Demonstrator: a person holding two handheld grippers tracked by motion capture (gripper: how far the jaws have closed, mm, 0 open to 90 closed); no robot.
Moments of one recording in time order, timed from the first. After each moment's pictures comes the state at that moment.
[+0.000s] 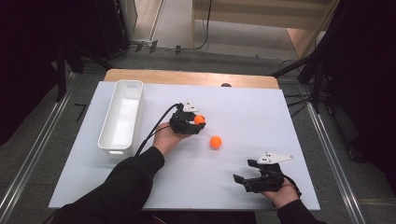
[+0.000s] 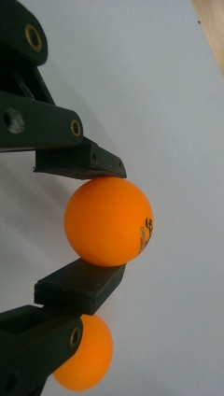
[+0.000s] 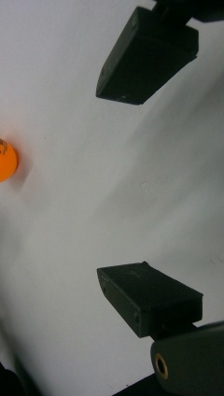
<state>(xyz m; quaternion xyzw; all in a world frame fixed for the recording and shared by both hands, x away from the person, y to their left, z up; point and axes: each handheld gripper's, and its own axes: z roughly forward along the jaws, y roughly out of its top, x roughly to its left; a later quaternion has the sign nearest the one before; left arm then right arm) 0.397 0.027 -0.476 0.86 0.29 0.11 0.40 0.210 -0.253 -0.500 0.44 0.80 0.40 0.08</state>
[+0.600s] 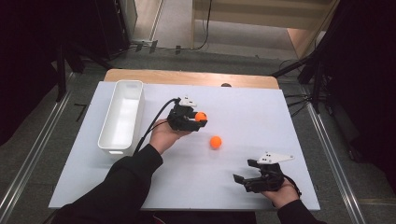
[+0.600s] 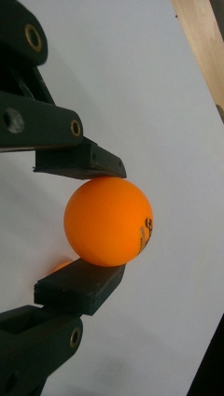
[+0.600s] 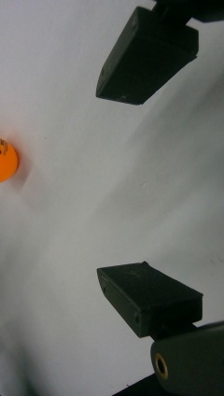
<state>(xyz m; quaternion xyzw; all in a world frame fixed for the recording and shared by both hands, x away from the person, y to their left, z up) 0.390 0.034 -0.444 0.86 0.29 0.07 0.41 0.211 -0.254 -0.500 0.44 0.80 0.40 0.08</state>
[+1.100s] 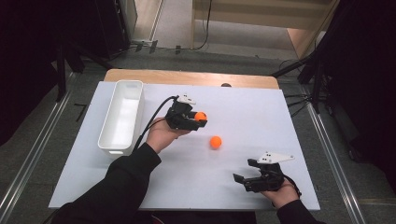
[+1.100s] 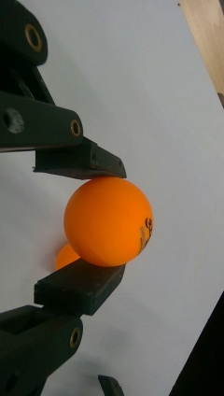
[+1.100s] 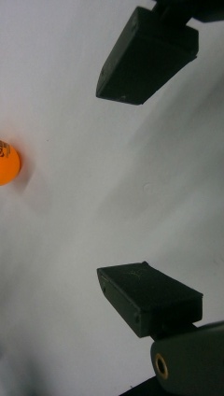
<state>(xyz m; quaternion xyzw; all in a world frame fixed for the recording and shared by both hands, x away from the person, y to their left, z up) 0.385 0.037 -0.426 0.86 0.29 0.05 0.41 0.210 -0.253 -0.499 0.45 0.79 0.40 0.08</state>
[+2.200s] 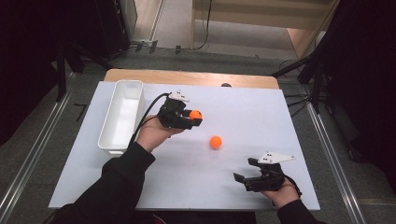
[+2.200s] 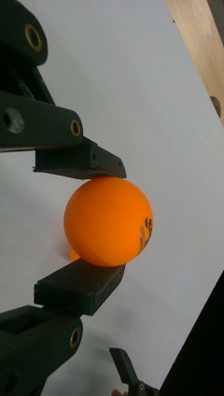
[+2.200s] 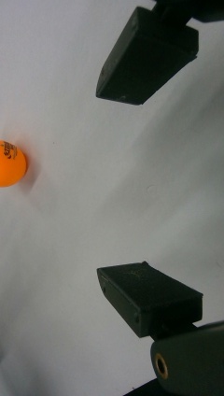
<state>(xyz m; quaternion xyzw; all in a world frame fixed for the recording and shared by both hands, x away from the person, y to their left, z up) 0.379 0.056 -0.405 0.86 0.29 0.04 0.41 0.211 -0.254 -0.498 0.44 0.79 0.41 0.09</state>
